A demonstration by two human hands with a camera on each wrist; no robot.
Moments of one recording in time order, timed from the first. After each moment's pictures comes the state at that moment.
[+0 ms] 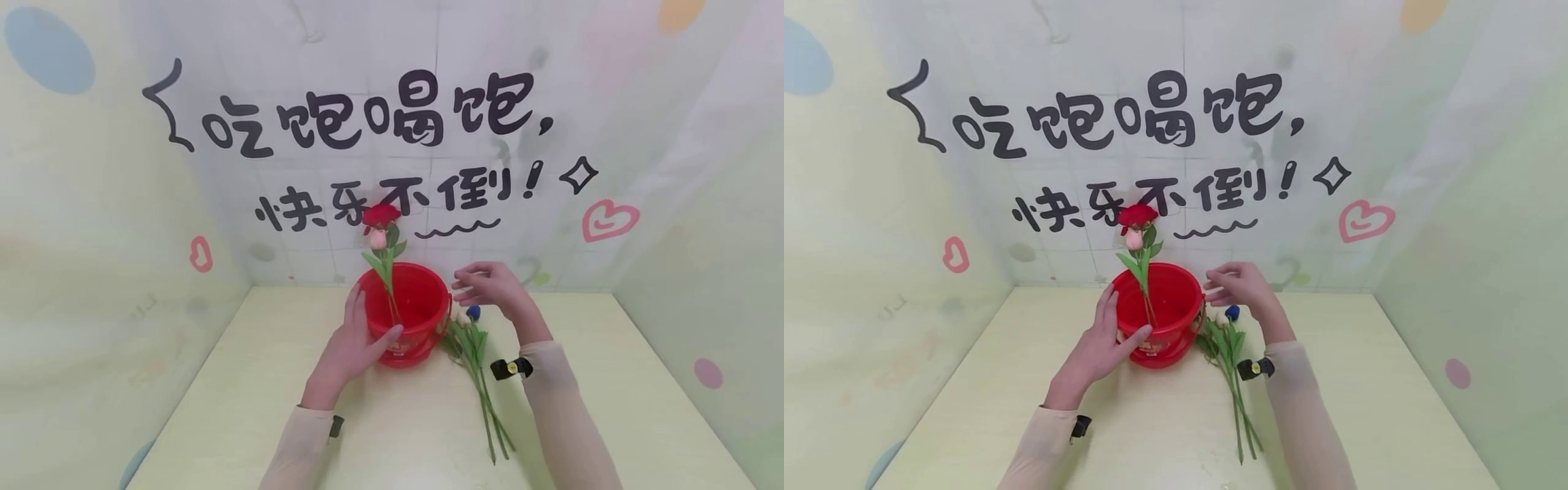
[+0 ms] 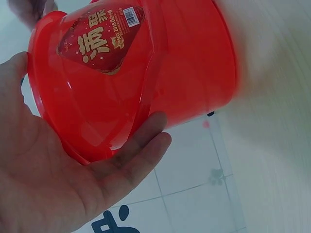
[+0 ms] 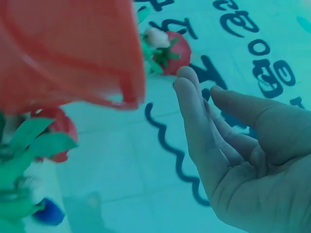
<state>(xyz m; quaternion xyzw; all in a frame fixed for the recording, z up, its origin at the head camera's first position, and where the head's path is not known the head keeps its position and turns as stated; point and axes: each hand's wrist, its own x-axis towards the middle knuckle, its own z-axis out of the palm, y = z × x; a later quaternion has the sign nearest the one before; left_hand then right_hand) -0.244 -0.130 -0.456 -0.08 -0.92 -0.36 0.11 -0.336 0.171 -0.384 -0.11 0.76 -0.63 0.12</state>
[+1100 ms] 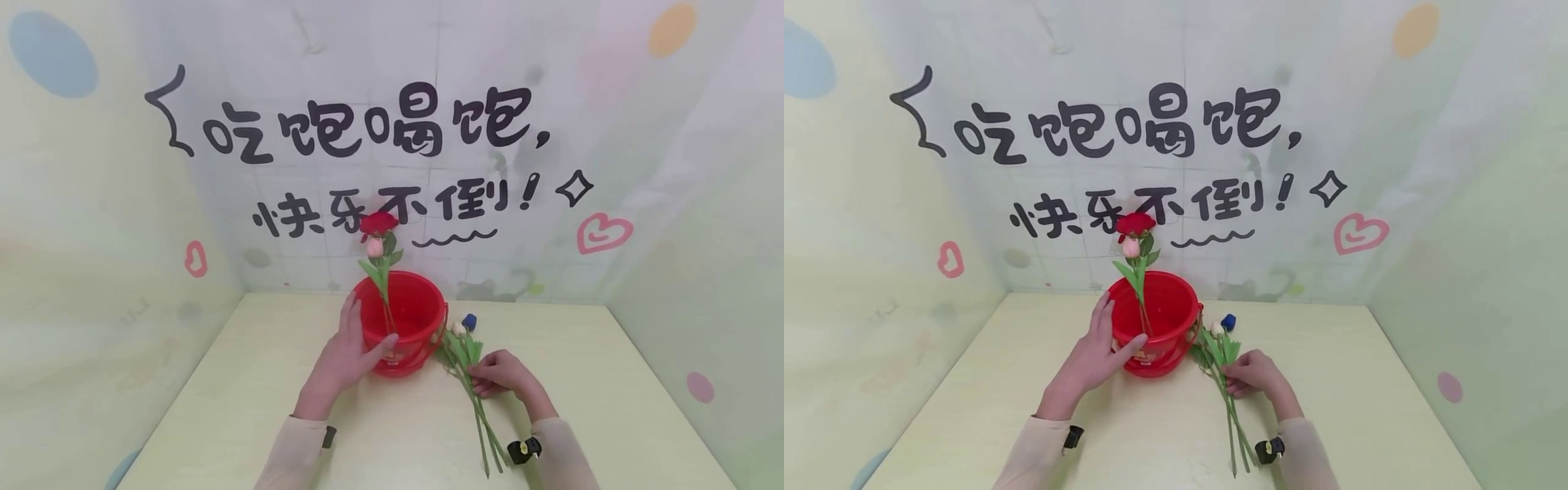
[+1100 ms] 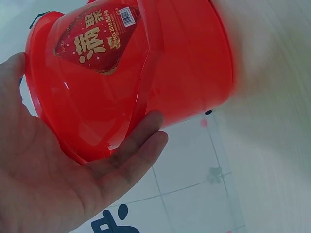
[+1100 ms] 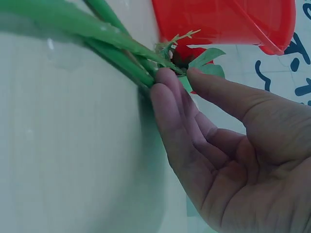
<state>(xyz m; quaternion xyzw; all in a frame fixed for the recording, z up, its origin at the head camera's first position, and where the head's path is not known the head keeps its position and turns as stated) -0.243 -0.132 -0.462 -0.08 -0.93 -0.35 0.11 -0.283 0.213 -0.520 -0.07 0.81 -0.55 0.21</state>
